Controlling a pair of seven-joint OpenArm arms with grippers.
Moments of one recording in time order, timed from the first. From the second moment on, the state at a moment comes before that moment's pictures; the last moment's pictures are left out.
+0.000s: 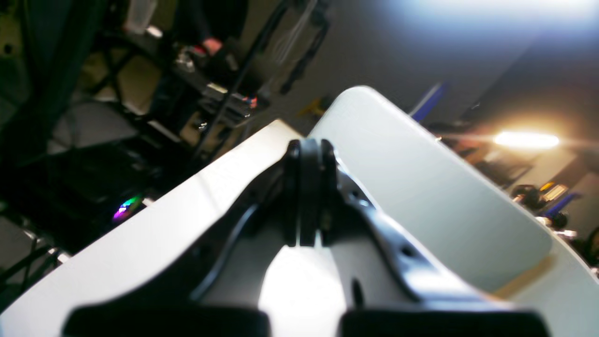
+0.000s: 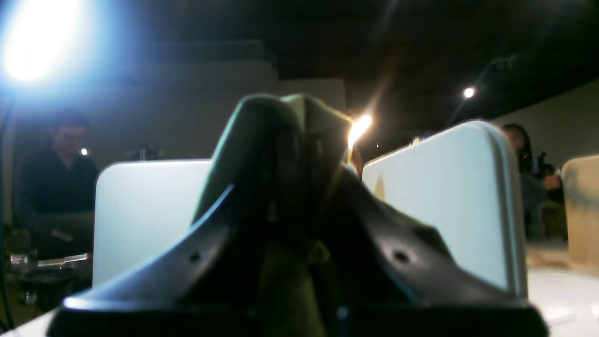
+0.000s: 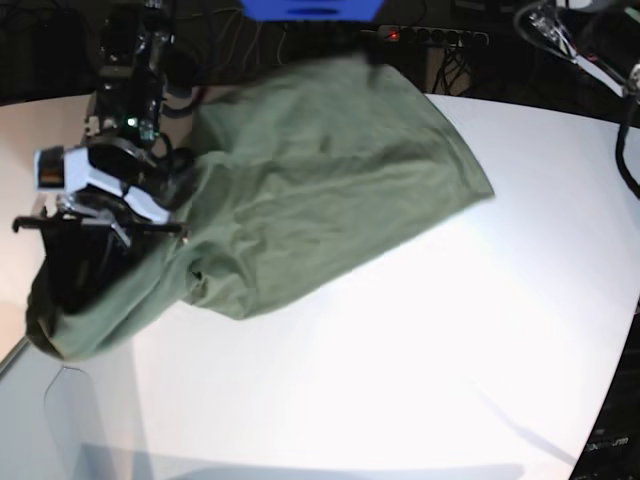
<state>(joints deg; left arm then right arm) -5.6 -16.9 -48.8 116.6 -57.9 0.3 37.9 -15.3 -4.4 10.4 103.7 -0.5 7.7 47.7</state>
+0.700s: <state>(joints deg) 15.6 -4.8 -16.0 100.0 -57.6 0.9 37.2 -11.2 -4.2 10.8 85.7 -0.5 7.7 45.4</state>
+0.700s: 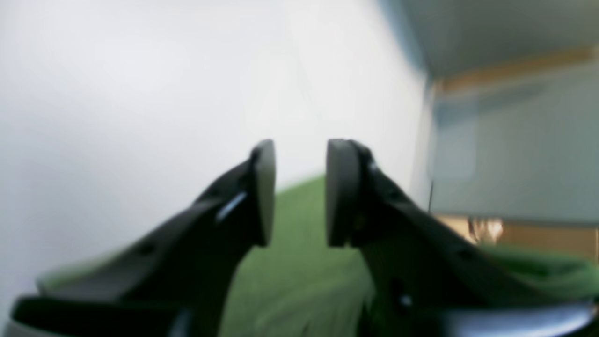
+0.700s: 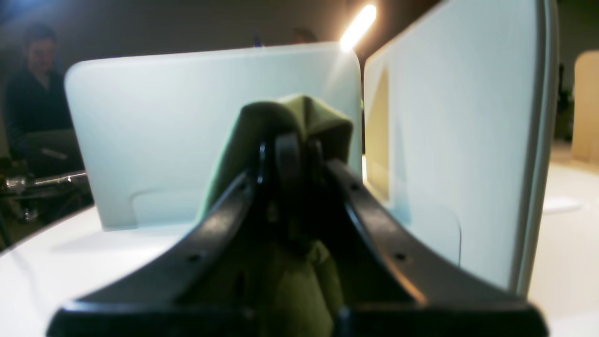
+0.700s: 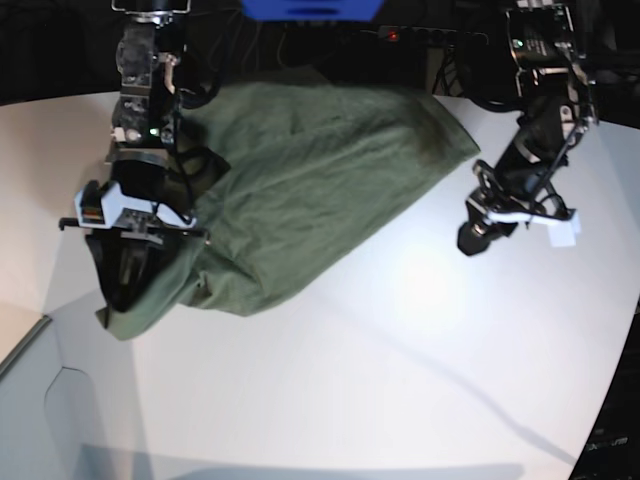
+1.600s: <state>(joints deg) 9.0 2.1 -10.9 80.7 -28.0 5.7 35.3 -11.0 -3.1 12.9 79.2 -0.7 7.7 38.3</state>
